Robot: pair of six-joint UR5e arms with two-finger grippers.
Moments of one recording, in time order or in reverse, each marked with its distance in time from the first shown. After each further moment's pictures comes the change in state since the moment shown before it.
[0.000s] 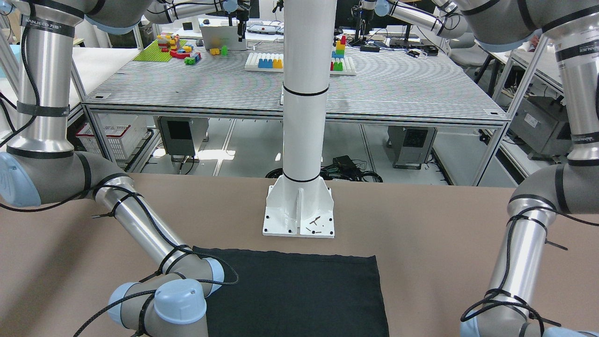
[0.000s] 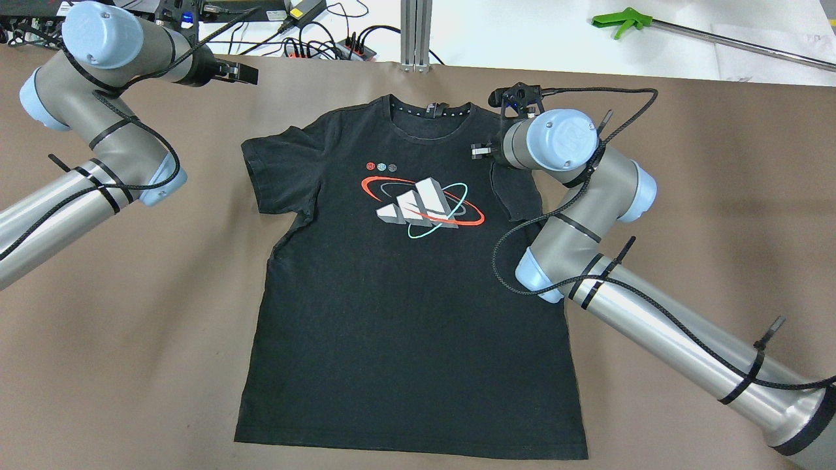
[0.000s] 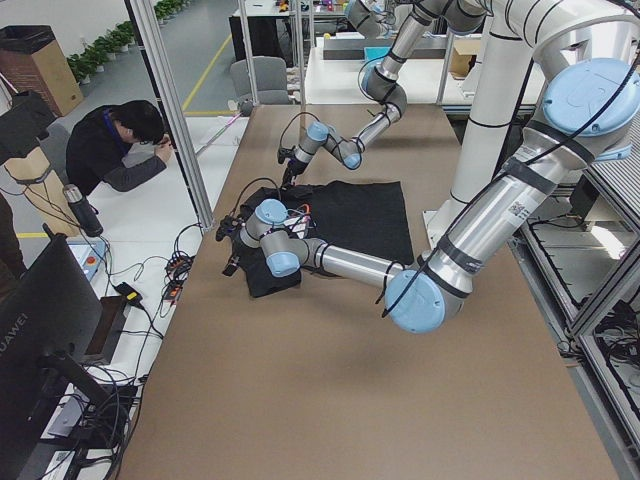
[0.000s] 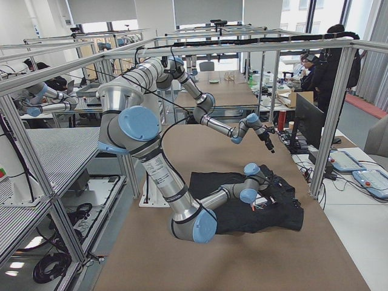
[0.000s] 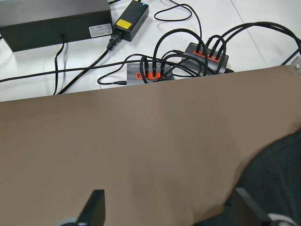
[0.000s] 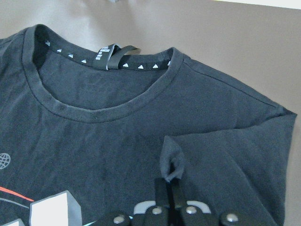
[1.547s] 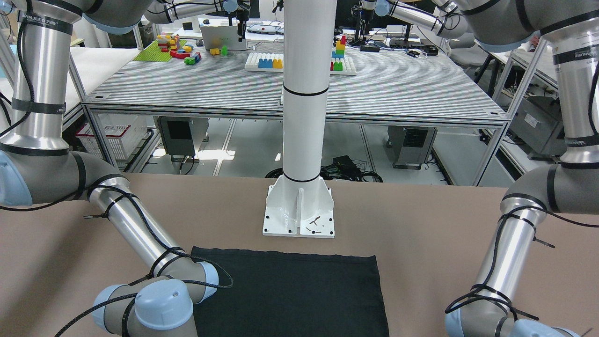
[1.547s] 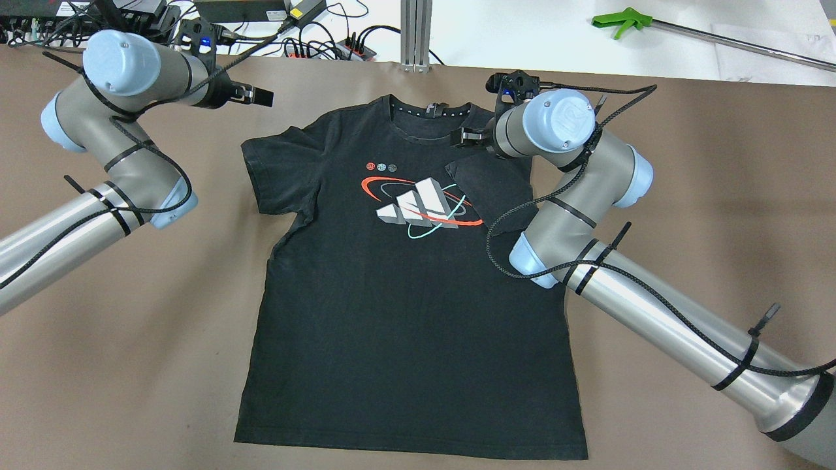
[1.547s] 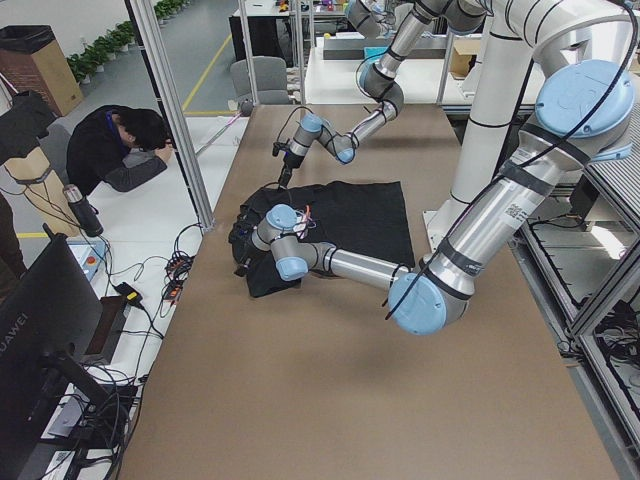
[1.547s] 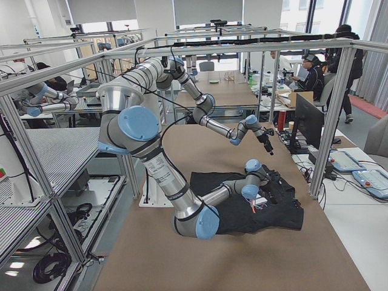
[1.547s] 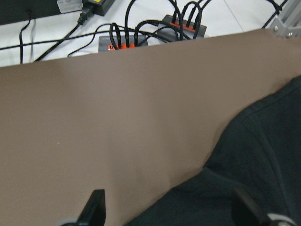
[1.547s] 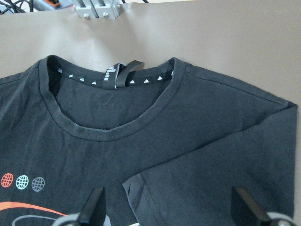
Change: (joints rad) left arm 0.068 0.041 -0.010 -0.071 0.020 0.003; right arm 0.056 0.022 0.001 0.006 0.135 0.127
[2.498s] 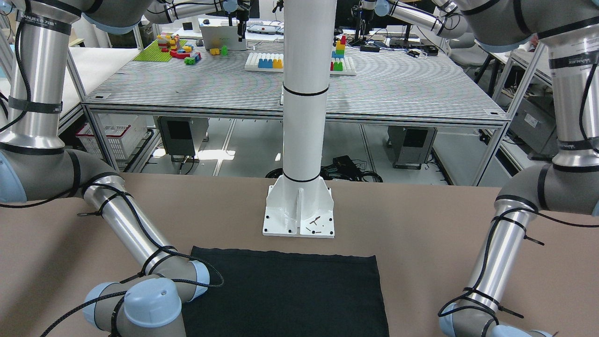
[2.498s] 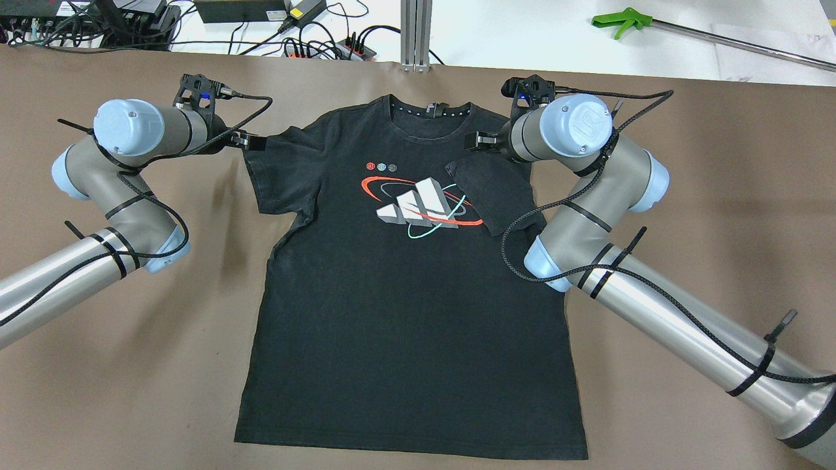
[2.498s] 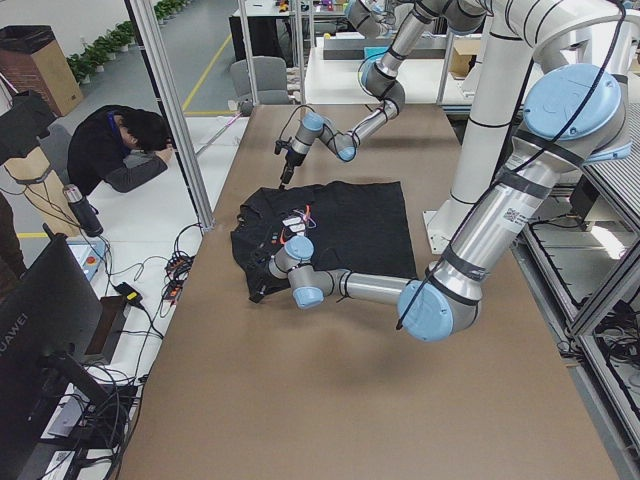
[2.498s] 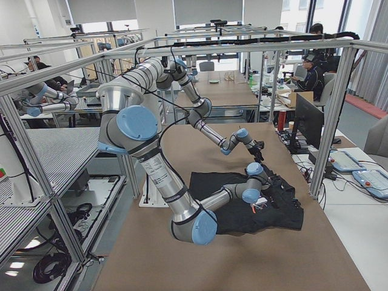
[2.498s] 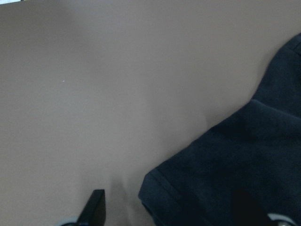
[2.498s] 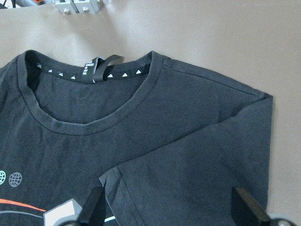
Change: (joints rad) left arm 0.083 0.048 0.105 -0.121 0.102 0.015; right arm 0.004 -0.047 0.030 0.004 -0.004 0.005
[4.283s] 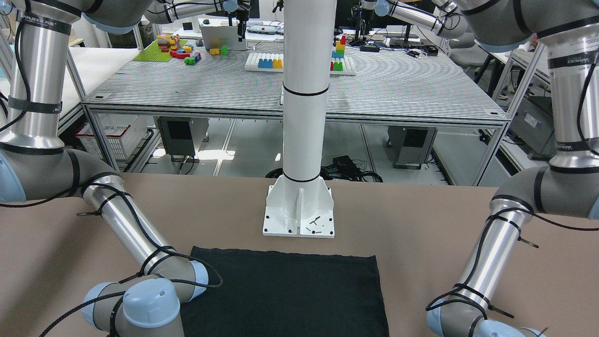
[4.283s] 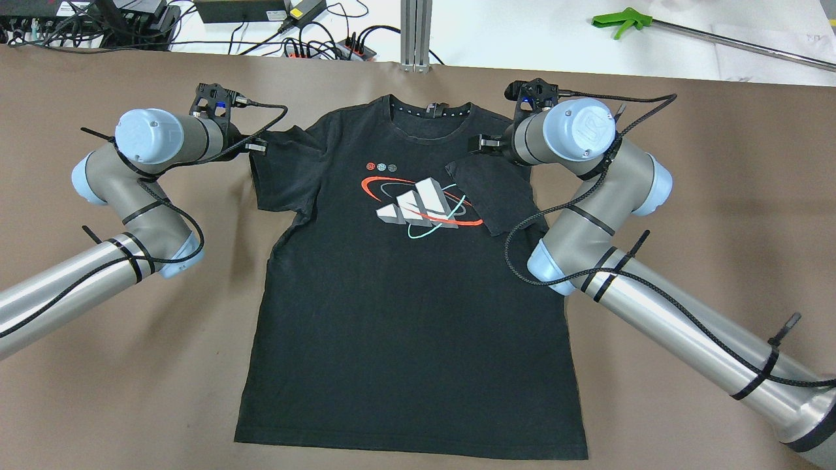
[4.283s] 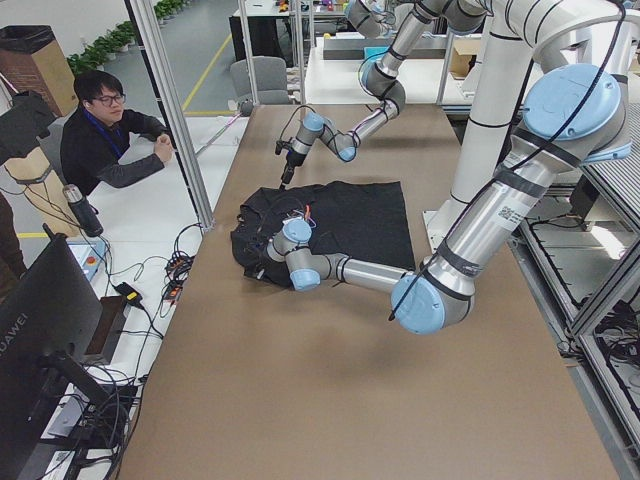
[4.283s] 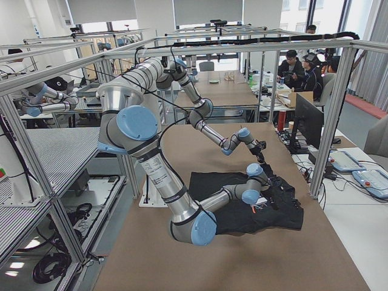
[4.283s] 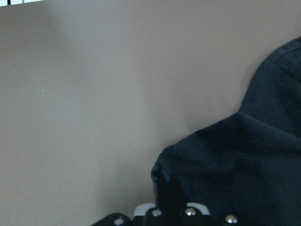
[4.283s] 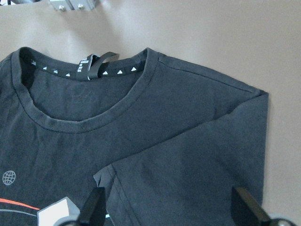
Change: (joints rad) left arm 0.001 -0.045 -0.056 0.073 -0.008 -0.058; right arm -0.001 -0.008 0.002 0.001 -0.002 -0.001
